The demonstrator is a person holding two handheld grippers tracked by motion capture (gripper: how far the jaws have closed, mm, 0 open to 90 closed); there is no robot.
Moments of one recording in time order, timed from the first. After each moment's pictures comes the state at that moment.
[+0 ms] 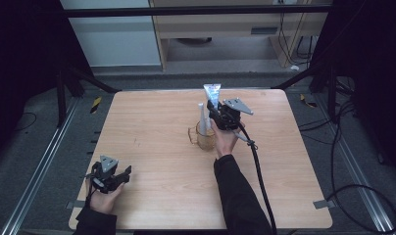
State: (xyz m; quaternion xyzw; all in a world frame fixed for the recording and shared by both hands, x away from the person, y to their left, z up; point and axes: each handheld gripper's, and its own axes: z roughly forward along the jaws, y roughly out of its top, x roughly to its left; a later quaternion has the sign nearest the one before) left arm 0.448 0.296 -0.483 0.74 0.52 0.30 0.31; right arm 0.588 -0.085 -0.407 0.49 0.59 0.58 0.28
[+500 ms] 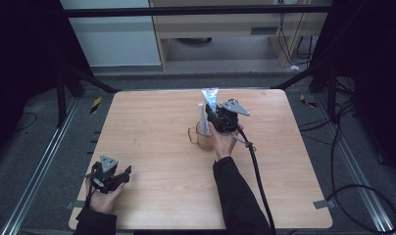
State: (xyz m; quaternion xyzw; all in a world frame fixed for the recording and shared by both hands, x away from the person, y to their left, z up) left arm 0.448 0.296 -0.483 0.74 0.52 0.30 0.31; right arm 0.588 -0.081 -0.417 0.49 0.61 0.56 0.28
